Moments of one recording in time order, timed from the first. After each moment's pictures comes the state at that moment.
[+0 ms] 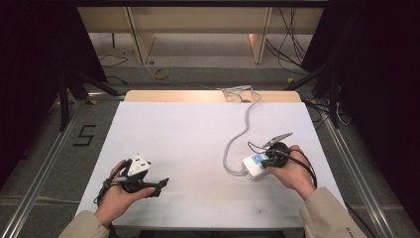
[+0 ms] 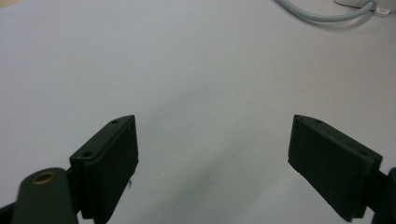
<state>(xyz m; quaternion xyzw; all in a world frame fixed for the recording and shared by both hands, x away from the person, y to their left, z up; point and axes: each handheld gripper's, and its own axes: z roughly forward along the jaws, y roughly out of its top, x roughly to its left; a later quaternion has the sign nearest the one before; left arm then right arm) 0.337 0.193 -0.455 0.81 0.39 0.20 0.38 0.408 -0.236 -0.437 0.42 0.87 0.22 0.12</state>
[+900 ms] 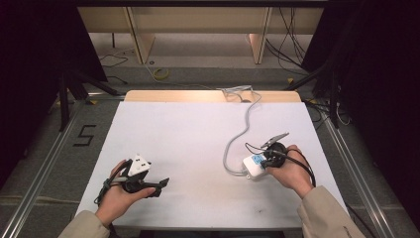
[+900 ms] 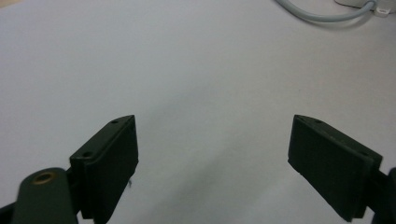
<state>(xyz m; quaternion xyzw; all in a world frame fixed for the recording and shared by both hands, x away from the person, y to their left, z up) 0.336 0.192 -0.455 0.81 0.39 0.20 0.38 0.408 -0.231 -0.438 0.41 0.88 0.20 0.12</state>
